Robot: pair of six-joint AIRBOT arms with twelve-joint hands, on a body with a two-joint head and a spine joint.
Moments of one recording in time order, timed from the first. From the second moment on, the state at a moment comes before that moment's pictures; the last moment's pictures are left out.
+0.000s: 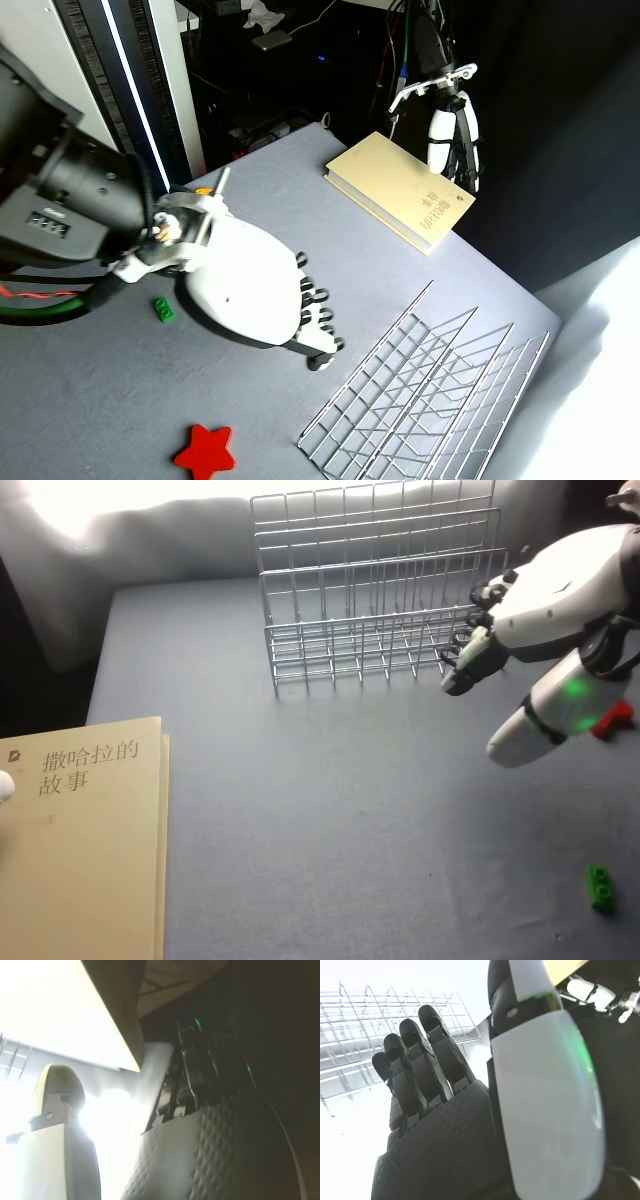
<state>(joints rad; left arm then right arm) 1.12 -0.79 1.10 -0.94 -0.42 0.17 0.01 -1.05 1.15 -2.92 0.59 1.66</state>
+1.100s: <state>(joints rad) 1.06 -0.84 1.11 -0.80 -0.35 0.21 0.07 -0.92 1.14 -2.98 0.69 1.73</state>
